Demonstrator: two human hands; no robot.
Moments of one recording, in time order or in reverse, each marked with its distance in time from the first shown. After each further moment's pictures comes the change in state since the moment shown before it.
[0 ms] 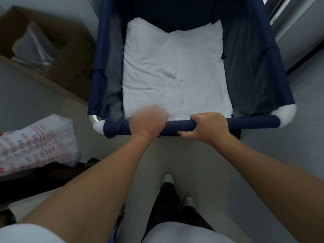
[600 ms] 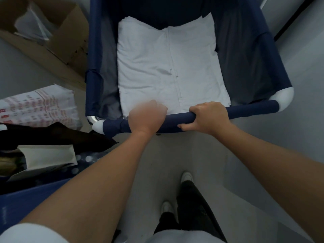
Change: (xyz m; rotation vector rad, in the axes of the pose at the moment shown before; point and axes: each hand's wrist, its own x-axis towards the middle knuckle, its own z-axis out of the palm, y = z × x) left_hand -0.176 0.024 -0.007 -0.038 -0.018 -0.091; right_hand -0.162 -0.025 0.004 -0.030 0.001 -0.068
